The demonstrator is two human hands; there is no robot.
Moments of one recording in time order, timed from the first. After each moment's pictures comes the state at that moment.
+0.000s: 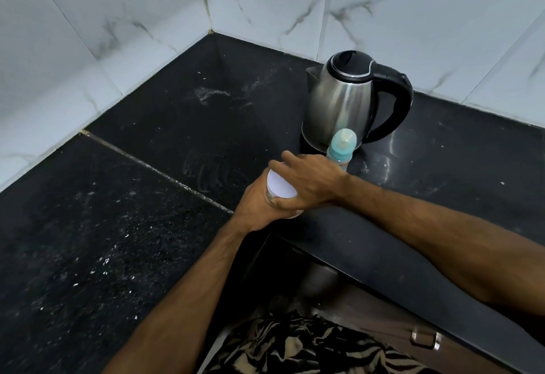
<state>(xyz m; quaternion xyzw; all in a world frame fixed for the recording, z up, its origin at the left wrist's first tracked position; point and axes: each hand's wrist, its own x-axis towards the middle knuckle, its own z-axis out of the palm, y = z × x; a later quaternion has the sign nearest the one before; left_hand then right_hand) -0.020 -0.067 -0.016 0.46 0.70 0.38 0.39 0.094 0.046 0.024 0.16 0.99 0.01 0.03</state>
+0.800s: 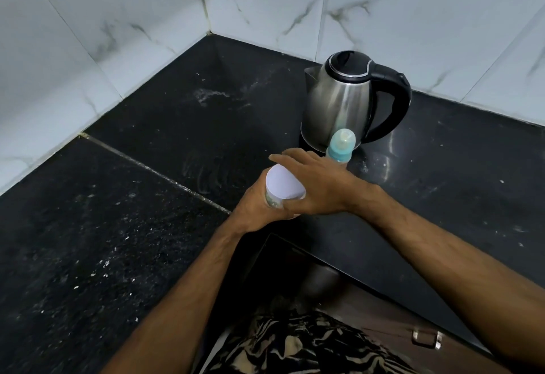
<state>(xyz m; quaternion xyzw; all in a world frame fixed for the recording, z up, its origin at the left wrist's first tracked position) -0.025 -0.068 -0.019 0.47 0.69 0.37 0.41 0.115 0.033 0.043 0.22 0.96 -0.16 -0.01</state>
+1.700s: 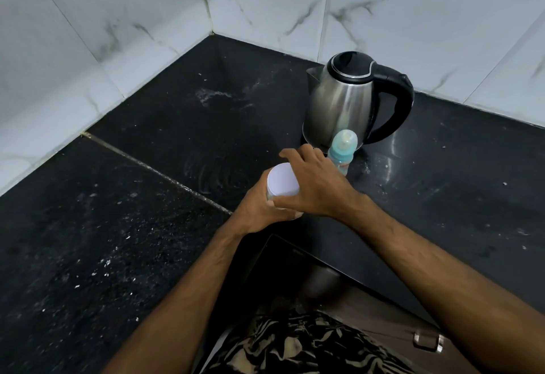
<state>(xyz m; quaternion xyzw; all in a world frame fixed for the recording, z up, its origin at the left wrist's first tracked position) -0.029 -0.070 -0.027 0.46 0.69 0.37 0.41 0.105 0.025 0.027 0.30 0.94 -0.13 -0.07</state>
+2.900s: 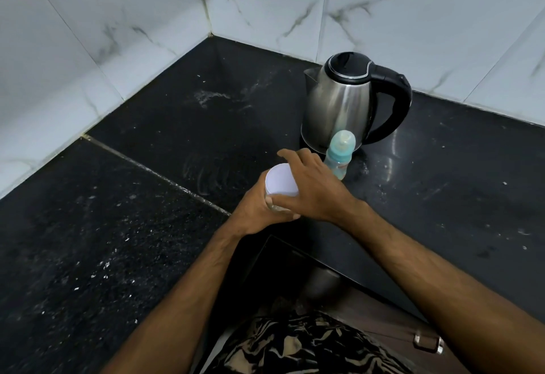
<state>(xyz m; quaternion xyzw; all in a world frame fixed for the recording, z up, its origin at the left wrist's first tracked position) -0.033 -0.069 -0.037 0.48 0.68 0.39 0.40 0.107 0.023 0.019 0.30 0.93 -0.19 -0.11</state>
